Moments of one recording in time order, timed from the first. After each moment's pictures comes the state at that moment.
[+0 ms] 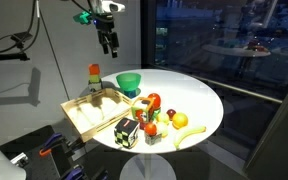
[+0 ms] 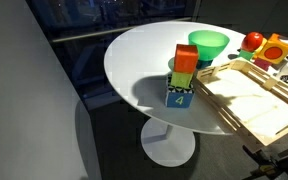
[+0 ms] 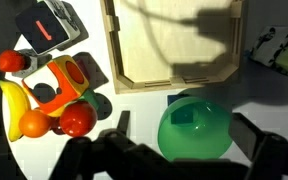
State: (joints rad) arm 0.01 -0.23 0.09 -2.17 0.00 1.99 0.24
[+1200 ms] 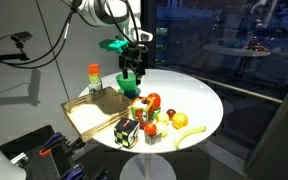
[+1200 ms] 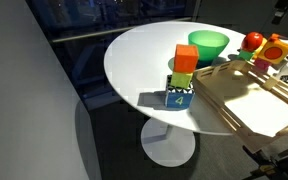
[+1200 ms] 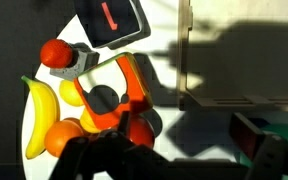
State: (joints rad) arm -0.06 -0.03 -0.07 -2.18 -0.06 2.10 -0.03
